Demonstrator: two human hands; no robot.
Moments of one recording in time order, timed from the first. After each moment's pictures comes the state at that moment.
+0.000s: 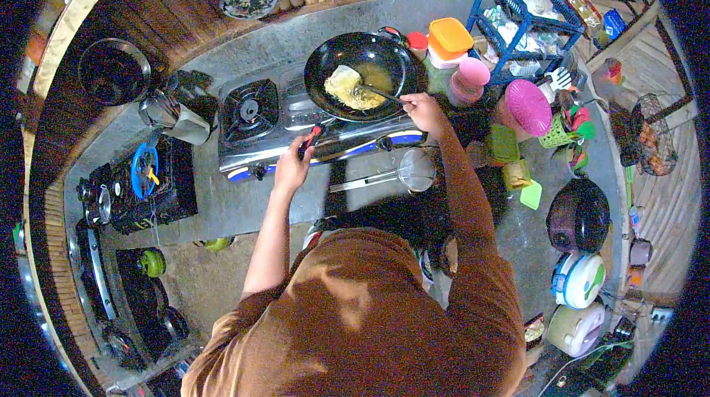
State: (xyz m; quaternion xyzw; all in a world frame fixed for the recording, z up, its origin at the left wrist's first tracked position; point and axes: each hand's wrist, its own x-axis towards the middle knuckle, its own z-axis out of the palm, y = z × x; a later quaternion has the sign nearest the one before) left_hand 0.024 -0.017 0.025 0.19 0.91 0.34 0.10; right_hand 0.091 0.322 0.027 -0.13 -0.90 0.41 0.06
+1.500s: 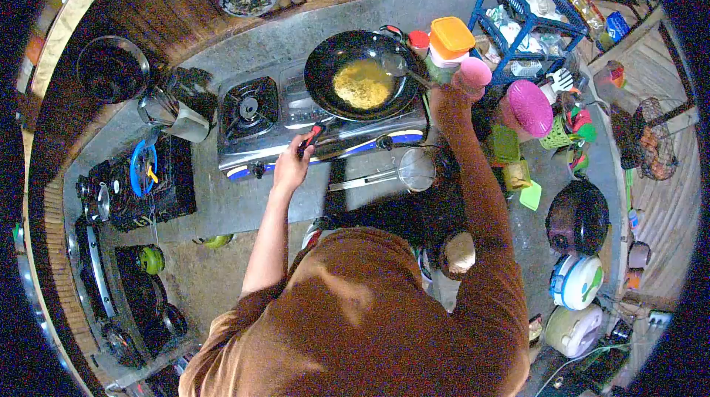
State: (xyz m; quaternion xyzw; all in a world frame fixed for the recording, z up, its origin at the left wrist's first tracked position) left_hand 0.021 -0.017 0.021 0.19 0.91 0.35 0.10; right_hand 0.112 0.343 0.061 -0.09 -0.96 -0.15 0.24
